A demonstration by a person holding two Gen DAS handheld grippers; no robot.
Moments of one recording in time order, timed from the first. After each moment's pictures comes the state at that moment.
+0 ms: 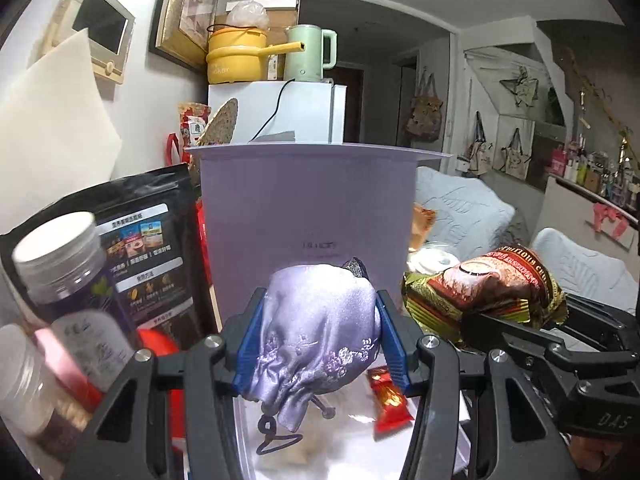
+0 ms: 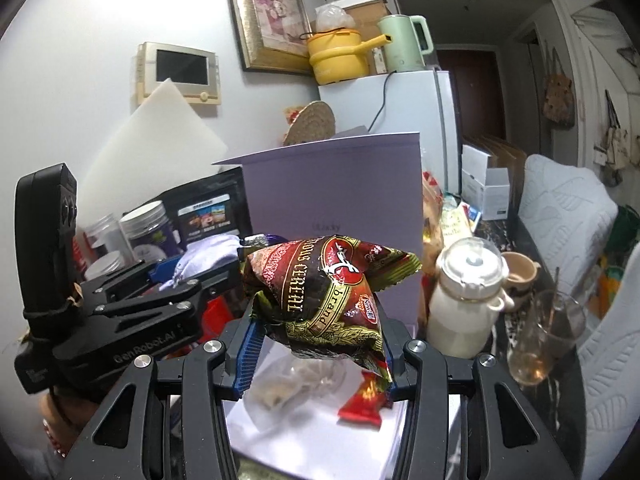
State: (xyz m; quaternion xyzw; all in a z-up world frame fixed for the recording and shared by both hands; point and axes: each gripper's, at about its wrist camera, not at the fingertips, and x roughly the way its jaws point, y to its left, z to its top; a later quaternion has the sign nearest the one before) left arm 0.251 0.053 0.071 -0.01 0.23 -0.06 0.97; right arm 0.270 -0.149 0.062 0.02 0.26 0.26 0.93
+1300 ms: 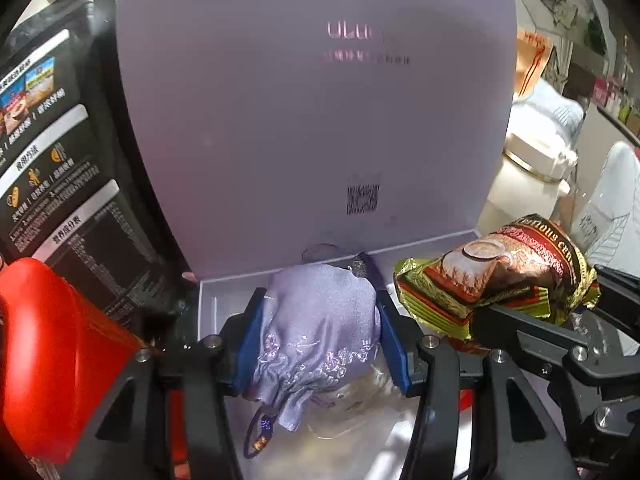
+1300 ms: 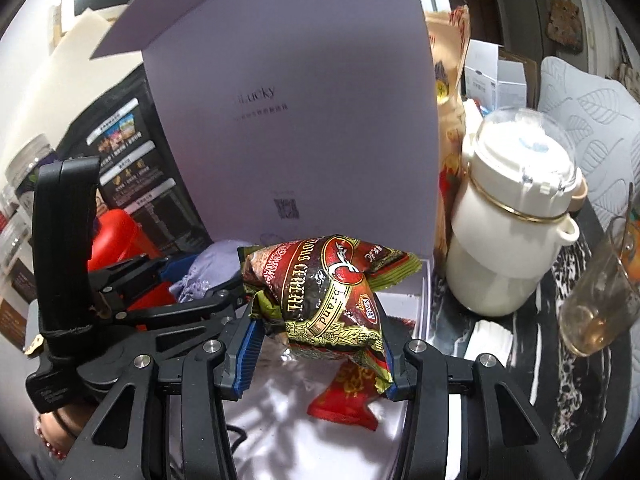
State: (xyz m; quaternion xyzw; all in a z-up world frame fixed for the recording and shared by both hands) left arm 0.345 0.051 -0.032 0.02 0.42 -0.02 0.91; right arm 0.361 -0.131 -0.040 0.02 0.41 0.24 0.88
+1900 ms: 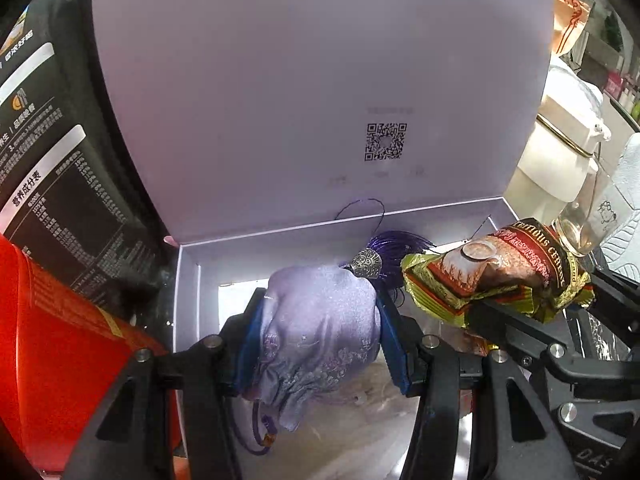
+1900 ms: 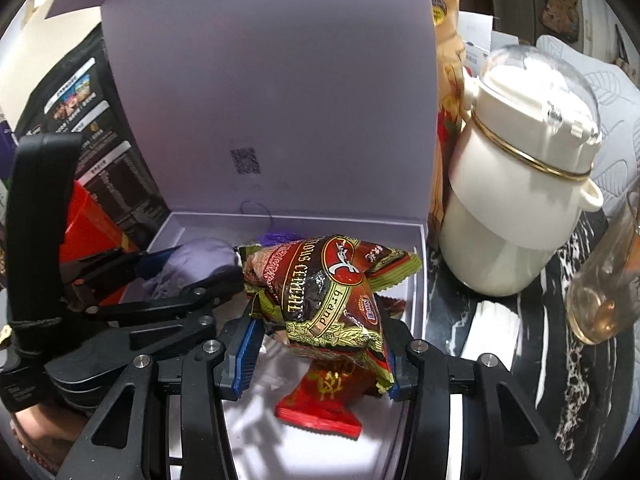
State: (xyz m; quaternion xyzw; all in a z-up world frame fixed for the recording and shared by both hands) left arm 0.376 0.048 -0.052 0.01 0.47 -0.02 0.88; right arm 0.384 -0.110 -0.075 0.00 0.45 0.21 0.87
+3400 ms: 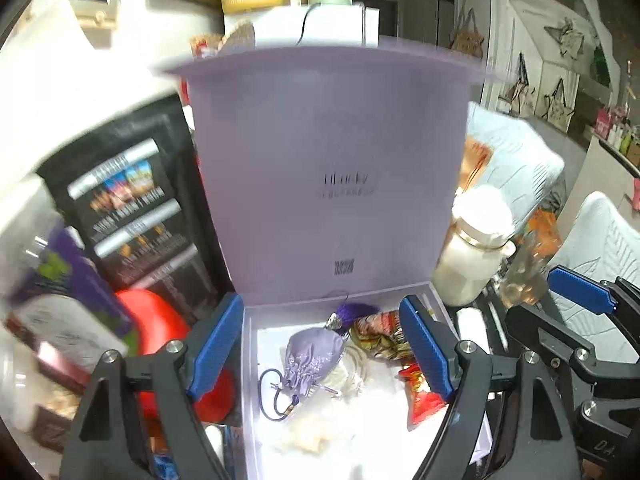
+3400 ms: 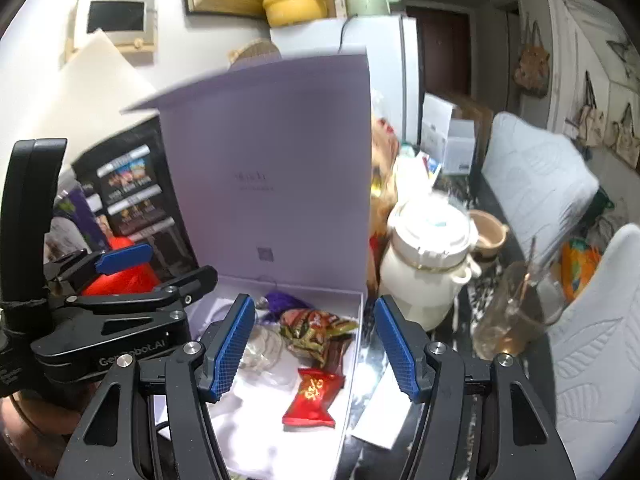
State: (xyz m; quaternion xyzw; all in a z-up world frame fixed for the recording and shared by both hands) left arm 0.298 0.023 0.066 0.00 0.35 0.00 0.94; right arm 0.316 -0.144 0.042 -0.02 0.35 0.17 0.92
